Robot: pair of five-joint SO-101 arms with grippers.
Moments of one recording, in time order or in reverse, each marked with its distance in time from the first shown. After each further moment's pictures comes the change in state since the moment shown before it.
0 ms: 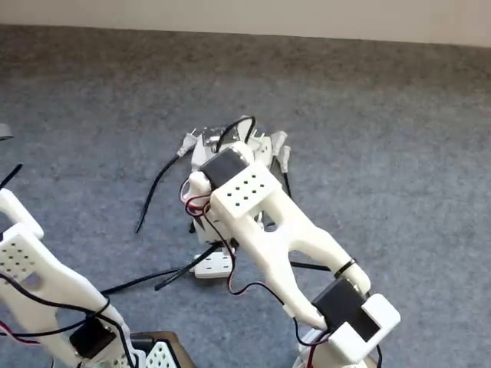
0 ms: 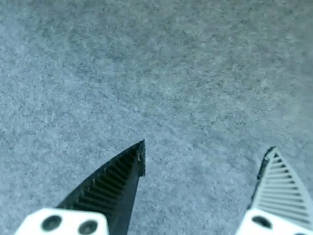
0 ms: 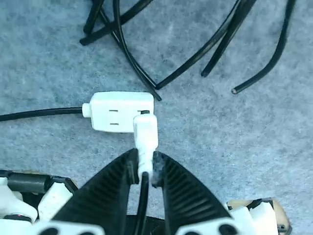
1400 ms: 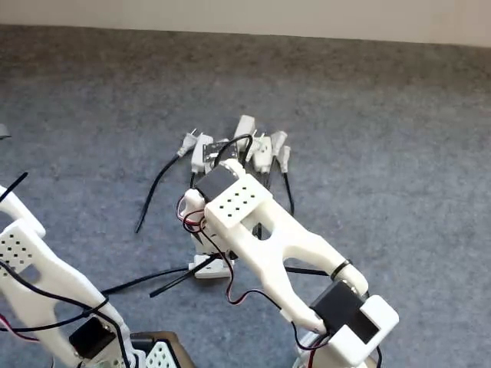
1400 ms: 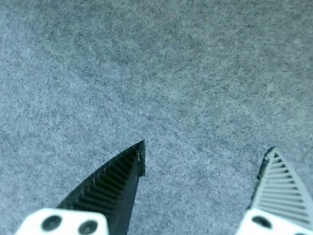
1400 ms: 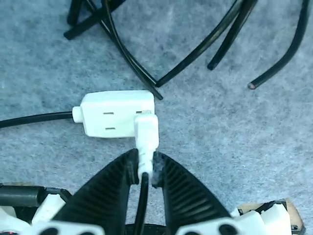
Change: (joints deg) left arm -0.4 10.8 -19.7 8.4 -0.4; right arm -1.8 0.0 8.5 -7.1 -3.9
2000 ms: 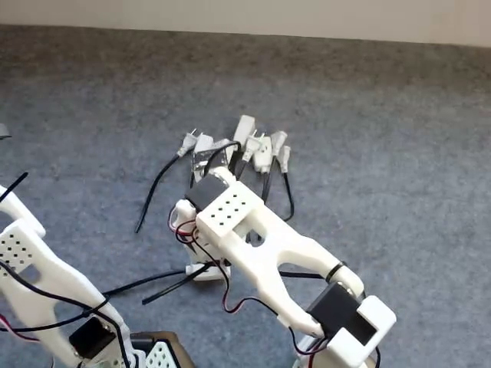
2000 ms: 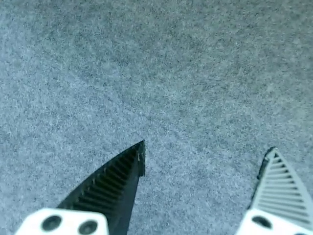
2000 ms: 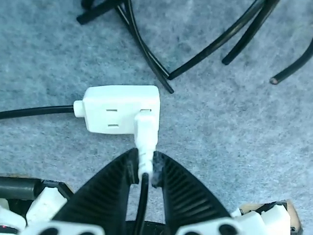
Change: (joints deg) left arm 0.0 0.0 0.0 0.0 0.0; right arm -3.2 0.2 1.8 -0.7 0.0
